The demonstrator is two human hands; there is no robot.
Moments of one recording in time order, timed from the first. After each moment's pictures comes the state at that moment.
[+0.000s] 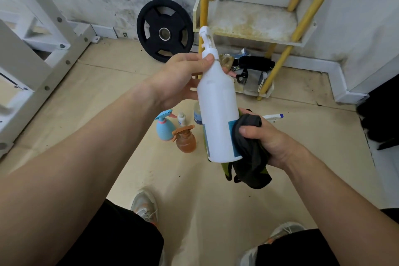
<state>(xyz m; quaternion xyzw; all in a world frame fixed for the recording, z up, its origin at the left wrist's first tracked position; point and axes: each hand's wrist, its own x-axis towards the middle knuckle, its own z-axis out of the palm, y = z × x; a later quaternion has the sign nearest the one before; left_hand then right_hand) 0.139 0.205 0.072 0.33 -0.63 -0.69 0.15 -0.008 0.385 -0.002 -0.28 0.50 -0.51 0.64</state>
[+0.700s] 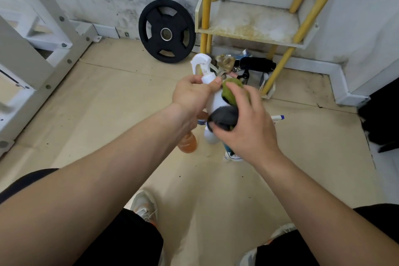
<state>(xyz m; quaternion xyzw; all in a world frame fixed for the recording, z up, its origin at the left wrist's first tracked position) 0.118 0.244 0.042 0.51 -0.49 -0.67 0.23 0.035 0.363 0.012 -0.51 0.80 -0.31 0.06</state>
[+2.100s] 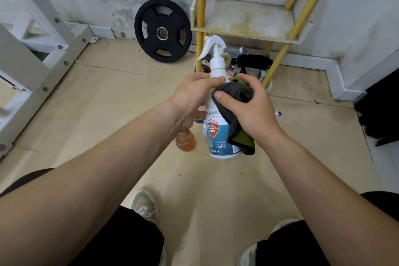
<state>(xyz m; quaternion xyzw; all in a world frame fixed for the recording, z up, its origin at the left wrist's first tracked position) 0.124 0.249 0.052 0.41 -0.53 -0.72 0.17 0.014 0.348 0.021 -0.33 0.75 -0.51 0.26</state>
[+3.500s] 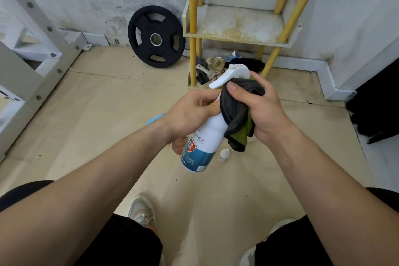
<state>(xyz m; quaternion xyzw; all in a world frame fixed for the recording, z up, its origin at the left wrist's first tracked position) 0.138 0.254 0.039 0.22 -0.74 -0.62 0.12 -0.009 0.352 0.035 -0.25 0.58 -0.67 0.38</state>
